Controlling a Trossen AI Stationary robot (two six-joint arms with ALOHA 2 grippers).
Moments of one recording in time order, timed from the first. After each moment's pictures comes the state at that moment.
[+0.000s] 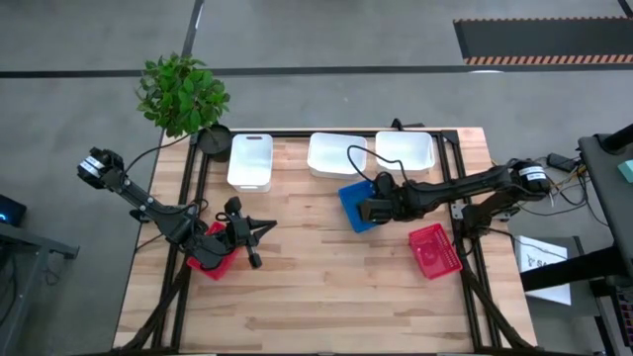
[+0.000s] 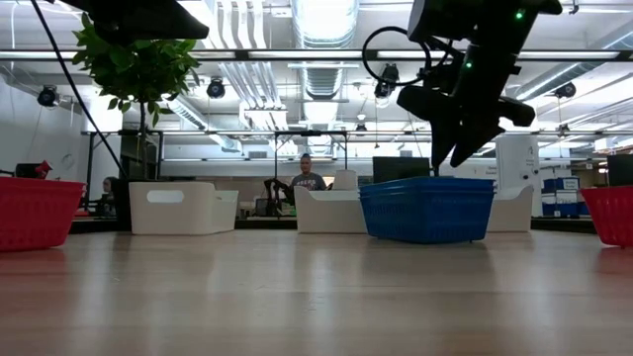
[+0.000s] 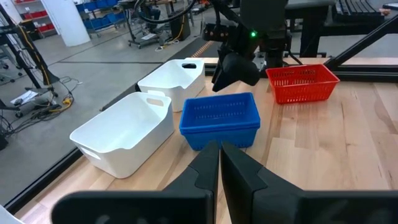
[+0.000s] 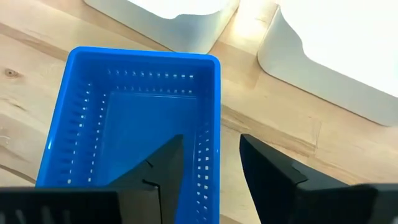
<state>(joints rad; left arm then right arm) -0.60 1.07 0.63 0.04 -1.00 -0.26 0.06 1.51 0.99 -0.83 0.58 1.13</state>
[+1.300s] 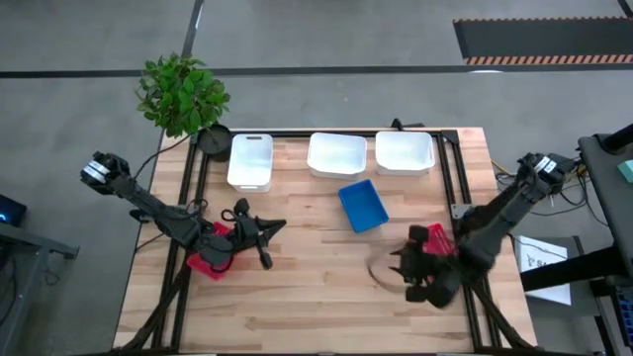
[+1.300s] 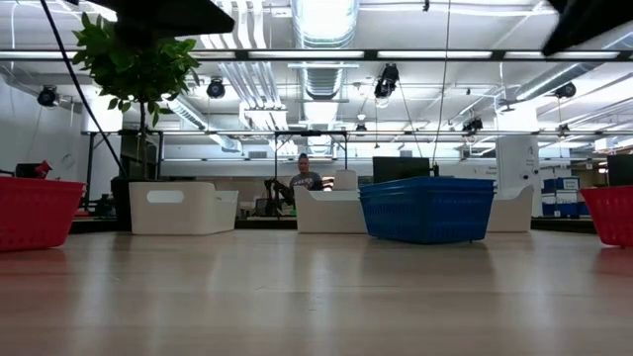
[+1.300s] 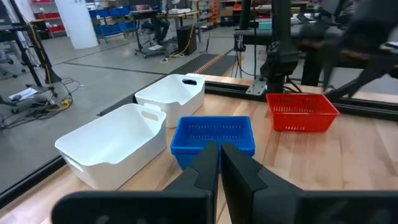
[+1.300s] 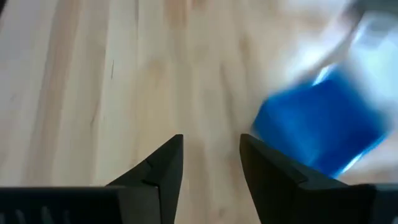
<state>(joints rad) -0.55 1.19 0.64 0.31 -1.00 -0.22 0.80 1.33 0.96 -0.75 0.68 0.65</state>
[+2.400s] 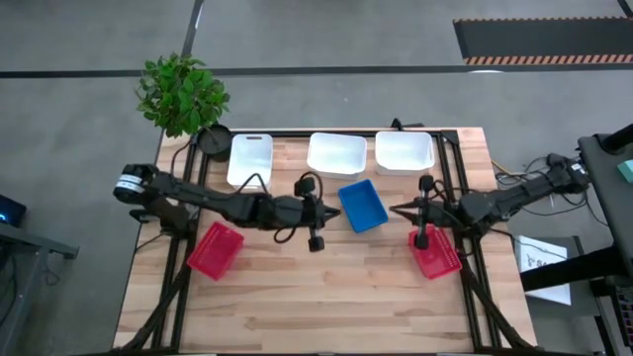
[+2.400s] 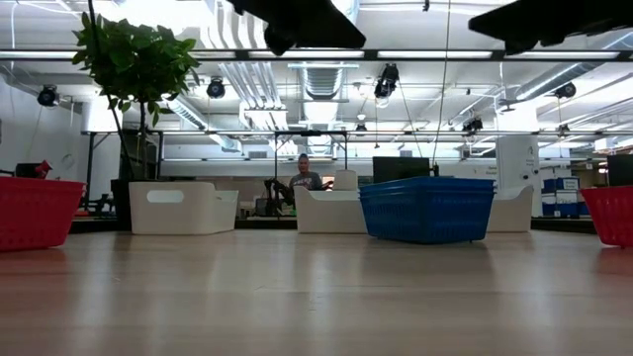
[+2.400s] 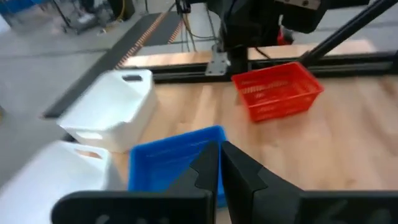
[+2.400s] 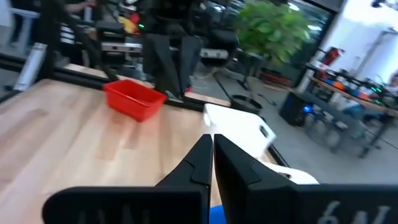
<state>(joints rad) -0.15 1.57 1.14 0.09 -0.37 0.03 0.33 0.62 0.35 0.21 0.45 -0.28</state>
